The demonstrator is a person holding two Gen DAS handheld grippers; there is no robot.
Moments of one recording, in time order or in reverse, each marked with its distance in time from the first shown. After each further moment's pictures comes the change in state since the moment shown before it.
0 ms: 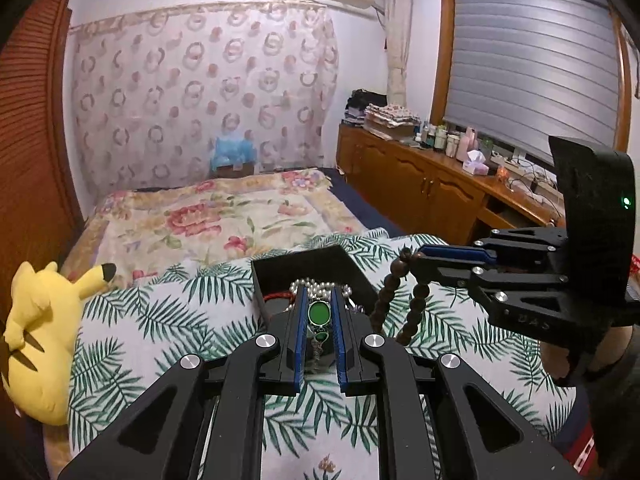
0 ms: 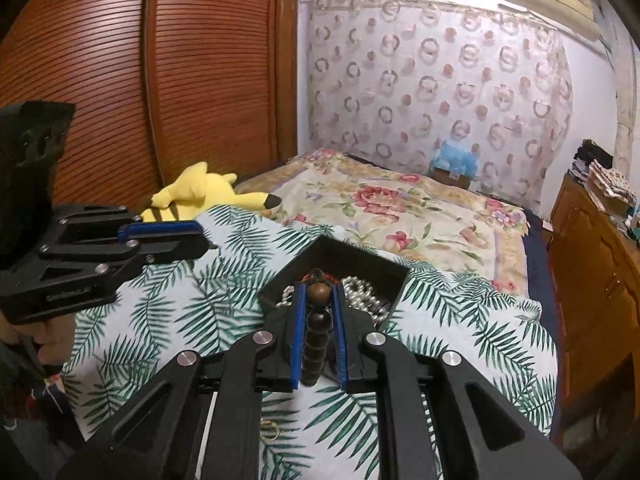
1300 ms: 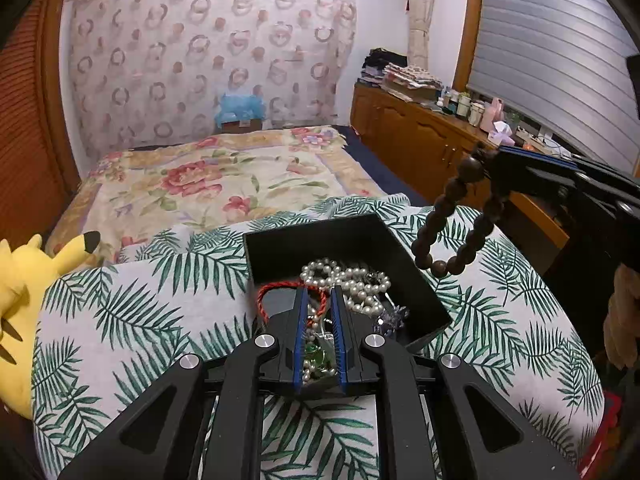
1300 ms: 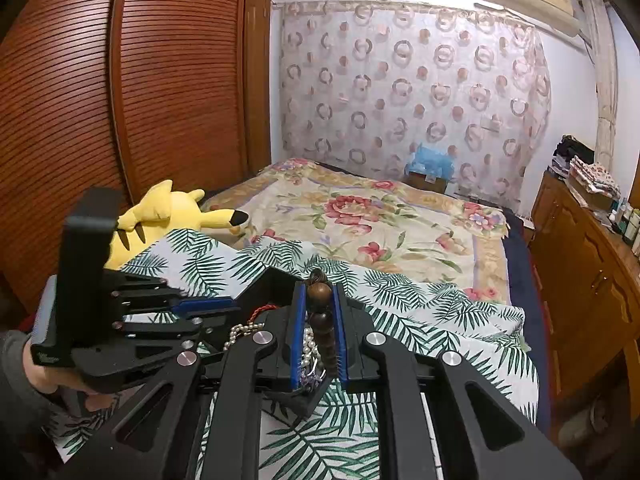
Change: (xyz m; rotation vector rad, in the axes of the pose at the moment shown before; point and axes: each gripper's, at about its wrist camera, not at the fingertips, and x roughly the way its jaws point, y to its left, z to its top) left arm 0.103 0.019 -0.007 -0.047 0.155 0.027; right arm 0.033 -0.040 0.022 0.028 -0.012 -0.078
